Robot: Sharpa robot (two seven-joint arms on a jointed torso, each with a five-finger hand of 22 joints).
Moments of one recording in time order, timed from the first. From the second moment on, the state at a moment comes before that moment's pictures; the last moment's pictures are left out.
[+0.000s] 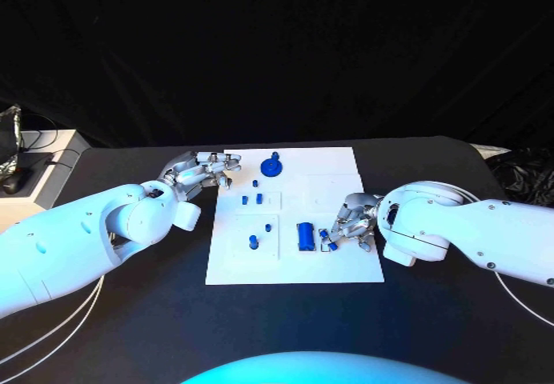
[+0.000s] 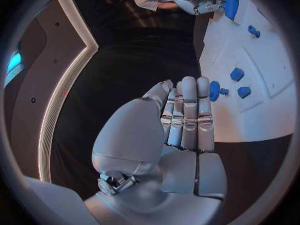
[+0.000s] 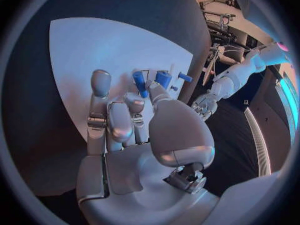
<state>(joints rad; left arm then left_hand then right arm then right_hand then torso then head) 0.96 -0.89 0.22 1.43 -0.18 -0.13 0.21 1.43 0.01 0.13 -0.02 0.37 1.04 0.15 0.07 0.06 1.15 0.07 0.24 0.07 1.15 0.00 0.94 0.50 0.14 1.12 0.01 0.43 1.29 1.27 -0.83 -0.17 1.68 -1.01 -0.06 -0.62 1.13 0.02 0.04 0.00 0.46 1.18 0.03 0.07 0.59 1.33 -0.04 0.87 1.23 1.45 -0.09 1.22 1.03 0.08 1.47 -0.11 0.27 1.27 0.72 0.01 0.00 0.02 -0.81</state>
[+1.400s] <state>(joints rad) 0.96 -0.88 0.22 1.43 -0.18 -0.12 0.21 1.43 0.01 0.13 -0.01 0.37 1.04 0.15 0.07 0.06 1.15 0.08 0.24 0.07 1.14 0.00 0.94 0.50 0.14 1.12 0.01 0.42 1.29 1.27 -0.83 -0.17 1.67 -0.96 -0.10 -0.62 1.07 0.01 -0.07 0.07 0.46 1.19 0.04 0.07 0.59 1.34 -0.04 0.87 1.24 1.45 -0.09 1.22 1.03 0.08 1.47 -0.11 0.28 1.27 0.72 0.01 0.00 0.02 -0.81</state>
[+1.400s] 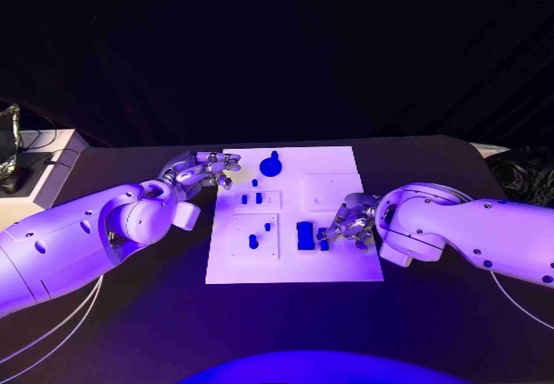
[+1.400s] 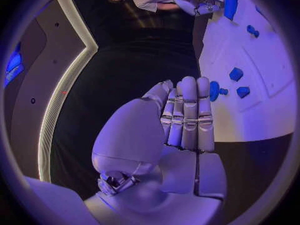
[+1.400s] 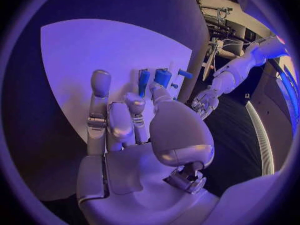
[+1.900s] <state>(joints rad) 0.96 -0.89 0.22 1.43 -0.18 -0.12 0.21 1.43 0.01 0.13 -0.01 0.37 1.04 0.15 0.07 0.06 1.15 0.08 0.24 0.07 1.14 0.00 0.94 0.50 0.14 1.12 0.01 0.42 1.29 1.27 -0.84 -0.17 1.69 -0.96 -0.13 -0.60 1.06 0.02 -0.11 0.09 0.46 1.19 0.04 0.07 0.60 1.34 -0.04 0.87 1.24 1.45 -0.09 1.22 1.03 0.08 1.47 -0.11 0.28 1.27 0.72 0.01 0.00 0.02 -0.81</state>
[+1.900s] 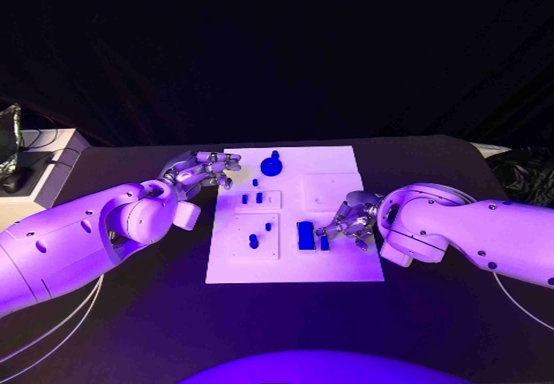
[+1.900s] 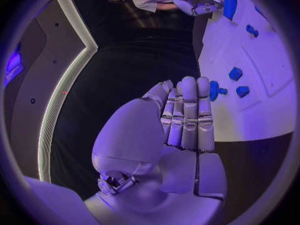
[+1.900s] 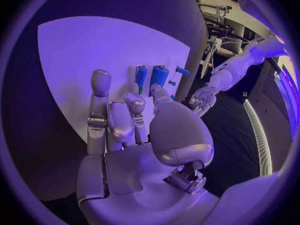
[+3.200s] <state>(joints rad) 0.95 -0.89 0.22 1.43 -0.18 -0.12 0.21 1.43 0.01 0.13 -0.01 0.37 1.04 0.15 0.07 0.06 1.15 0.08 0.24 0.07 1.14 0.00 0.94 0.50 0.14 1.12 0.01 0.42 1.29 1.23 -0.88 -0.17 1.71 -1.02 -0.14 -0.58 1.16 -0.01 -0.07 -0.01 0.18 1.19 0.02 0.18 0.69 1.35 -0.05 0.88 1.24 1.45 -0.10 1.23 1.04 0.08 1.47 -0.11 0.31 1.27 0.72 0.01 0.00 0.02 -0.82</state>
